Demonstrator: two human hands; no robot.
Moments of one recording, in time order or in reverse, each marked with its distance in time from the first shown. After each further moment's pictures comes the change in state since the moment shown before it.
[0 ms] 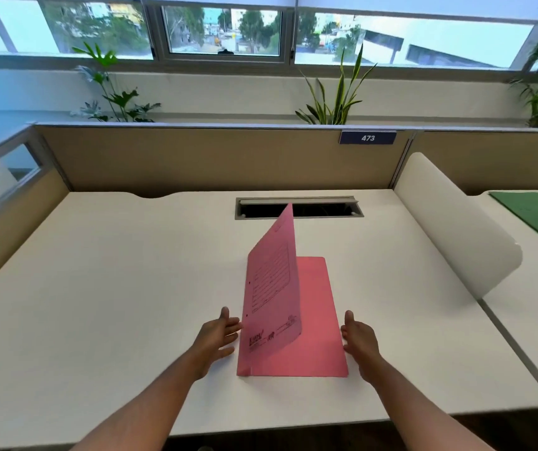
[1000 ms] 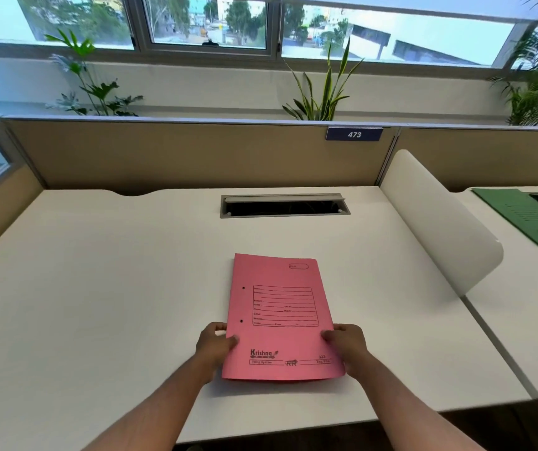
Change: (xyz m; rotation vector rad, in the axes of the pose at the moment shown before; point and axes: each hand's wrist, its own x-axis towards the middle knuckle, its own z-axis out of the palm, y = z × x) left_hand 0.035 -0.023 0.036 0.133 0.218 -0.002; right_hand 0.004 -0.004 -0.010 0.018 -0.057 0.126
